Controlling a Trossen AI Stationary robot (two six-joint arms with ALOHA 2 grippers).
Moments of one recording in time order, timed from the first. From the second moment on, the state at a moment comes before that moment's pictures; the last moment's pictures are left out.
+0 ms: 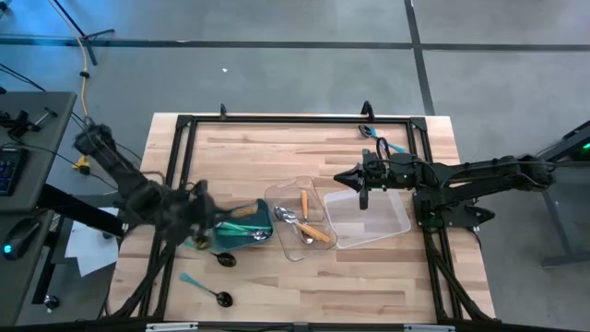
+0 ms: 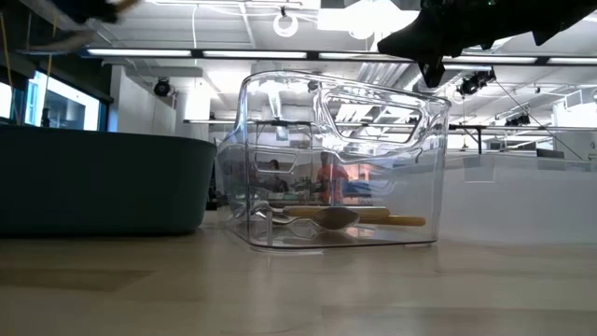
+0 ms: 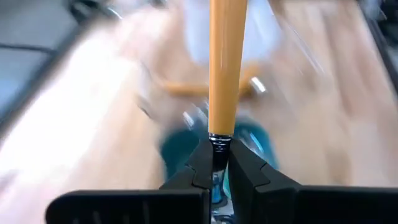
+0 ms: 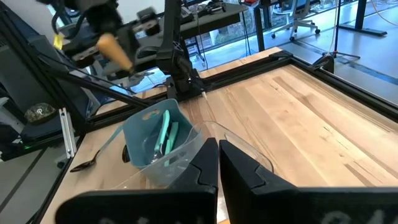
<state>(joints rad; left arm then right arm) -0.71 0.95 0.85 -0.77 -0.74 -0.60 -0.03 0.97 0.54 0.24 0.06 0.29</state>
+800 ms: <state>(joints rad) -0.20 1.15 0.46 0.82 -0.67 -0.21 -0.03 0.97 0.54 0.51 0.06 0.29</state>
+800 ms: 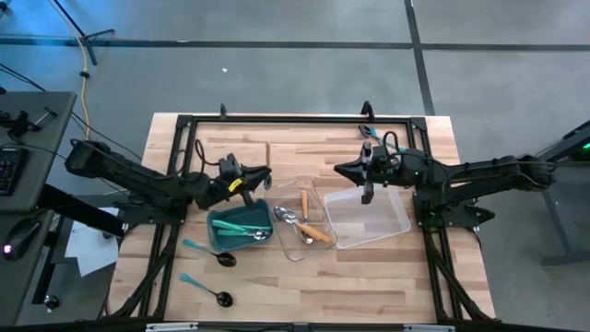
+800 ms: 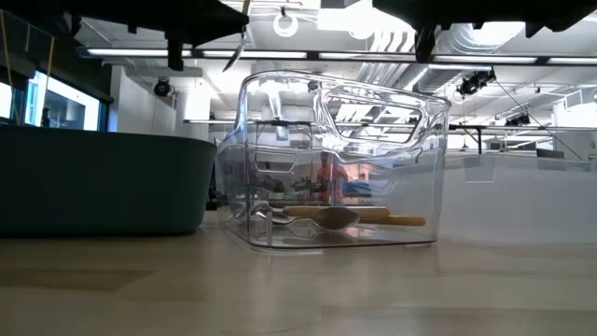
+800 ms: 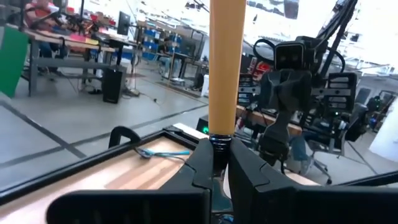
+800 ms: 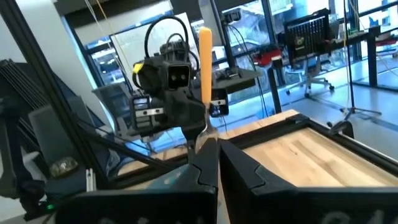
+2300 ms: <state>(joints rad) -0.16 1.17 0.50 0.82 -0.54 -0.21 -0.03 0.97 0.54 0.51 0.06 0.29</state>
